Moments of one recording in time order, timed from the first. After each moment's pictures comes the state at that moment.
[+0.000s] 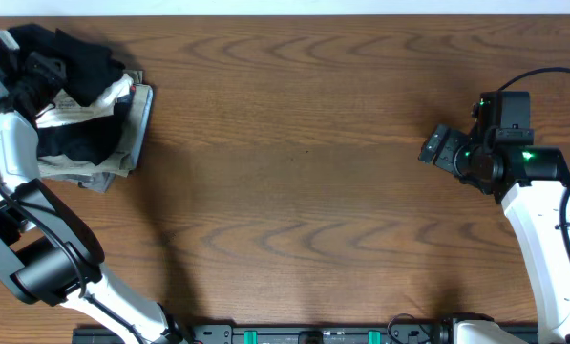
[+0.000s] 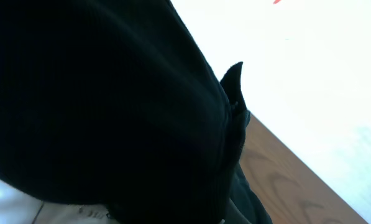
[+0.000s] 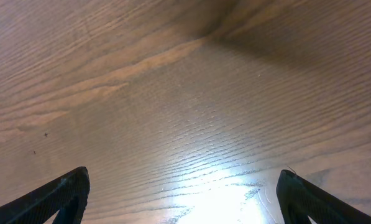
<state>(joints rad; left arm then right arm) 0.56 1.96 1.55 -0.26 0.49 -0.41 -0.01 1.34 1.11 -0.88 -0.05 0.48</state>
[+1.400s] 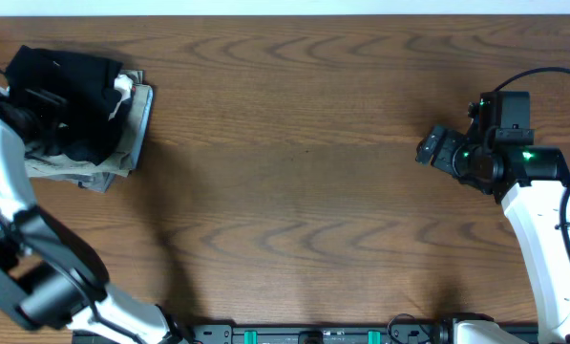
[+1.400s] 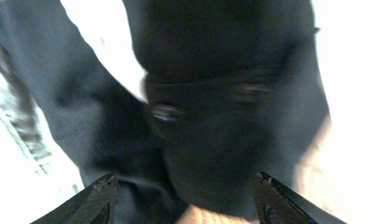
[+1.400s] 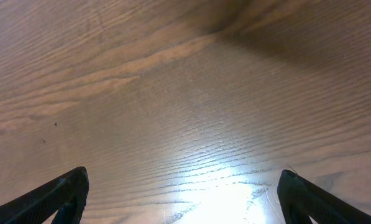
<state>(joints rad) 0.60 1.81 1.54 -0.73 0.27 -0.61 -0.01 1.34 1.11 -0.88 -0.10 0.45</state>
